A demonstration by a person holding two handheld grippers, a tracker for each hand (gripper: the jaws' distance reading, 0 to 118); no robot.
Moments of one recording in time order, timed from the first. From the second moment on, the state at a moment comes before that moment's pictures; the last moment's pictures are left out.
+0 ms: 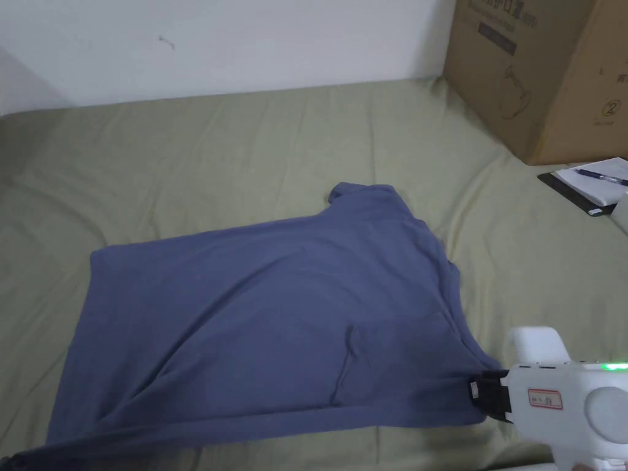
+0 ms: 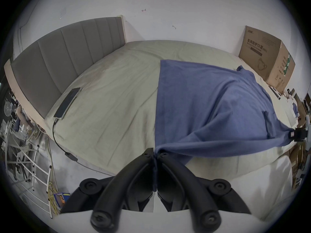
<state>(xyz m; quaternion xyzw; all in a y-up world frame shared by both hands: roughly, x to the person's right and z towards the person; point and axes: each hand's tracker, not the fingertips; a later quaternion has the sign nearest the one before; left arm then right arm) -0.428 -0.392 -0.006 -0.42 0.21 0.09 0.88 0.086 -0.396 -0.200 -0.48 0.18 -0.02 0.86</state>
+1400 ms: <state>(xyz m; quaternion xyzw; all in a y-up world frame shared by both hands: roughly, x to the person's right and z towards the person) -0.495 -0.410 -0.059 -0.44 0.19 0.17 0.86 0.042 -0.412 -0.252 -0.48 0.18 0.00 0.86</state>
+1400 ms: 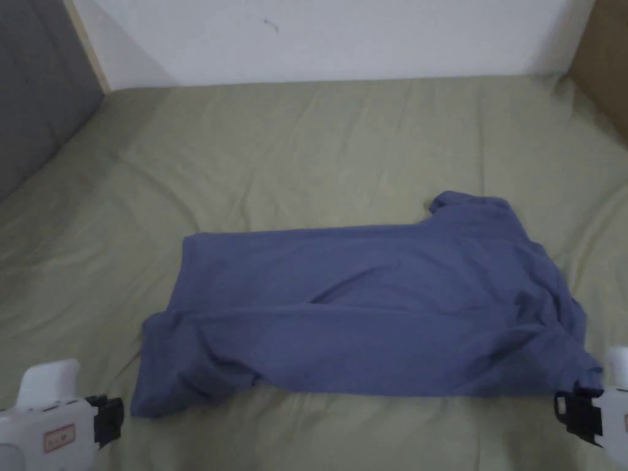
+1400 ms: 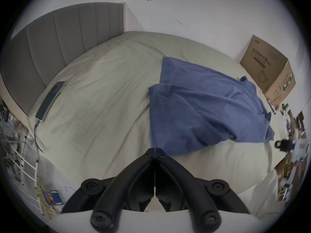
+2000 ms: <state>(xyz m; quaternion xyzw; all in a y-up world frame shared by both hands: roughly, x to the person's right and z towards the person) -0.481 -0.433 -0.120 -0.48 0.18 0.16 0.85 0.051 -0.433 -0.263 -0.52 0.15 -0.05 0.84</state>
